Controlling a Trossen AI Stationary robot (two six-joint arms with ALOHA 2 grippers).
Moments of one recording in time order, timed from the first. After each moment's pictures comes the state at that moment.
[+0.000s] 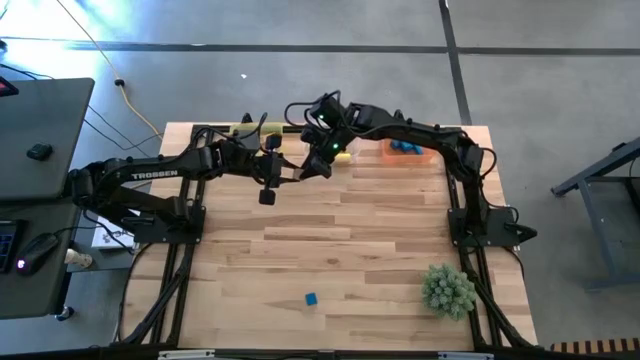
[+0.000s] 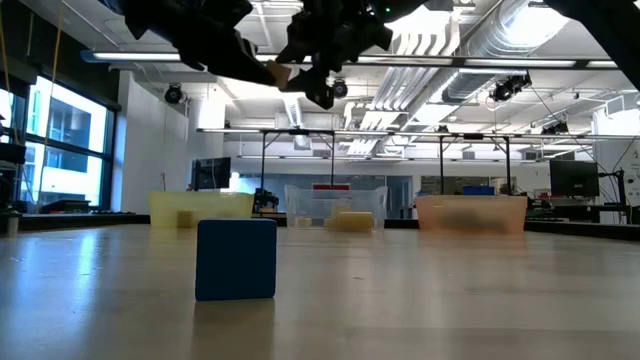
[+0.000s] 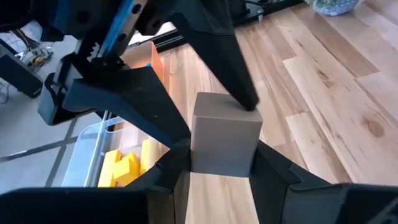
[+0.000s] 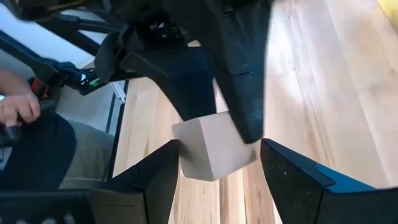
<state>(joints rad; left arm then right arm) 0.45 1.18 0.83 -0.14 0.20 0.50 -0.38 2.02 1.92 -0.73 -0.71 0.11</state>
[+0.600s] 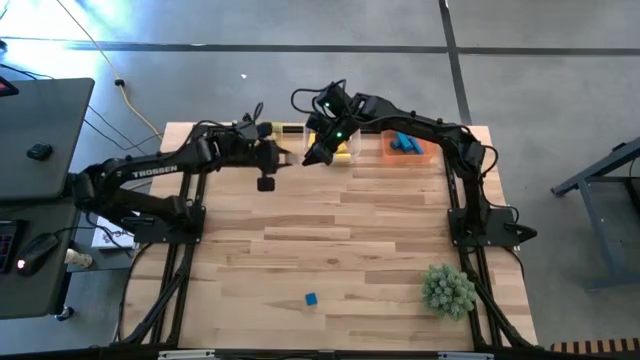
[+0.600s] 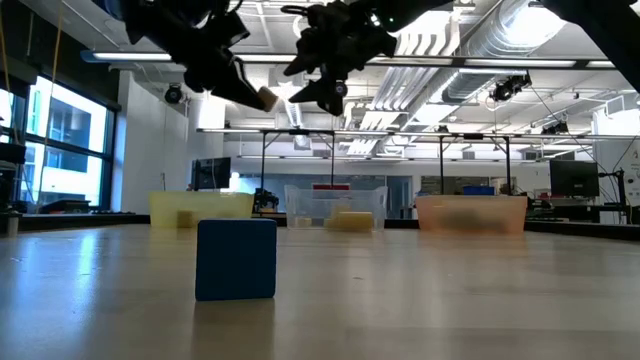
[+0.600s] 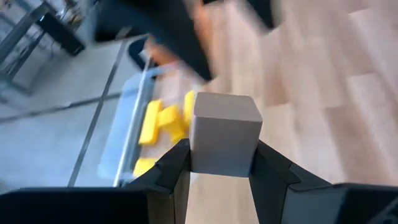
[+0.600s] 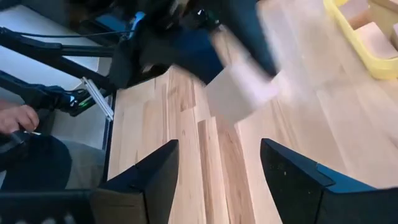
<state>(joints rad) 0.55 1.18 0.83 -0.21 0.08 0.54 -0.44 2.02 1.92 -0.73 -0.71 0.16</state>
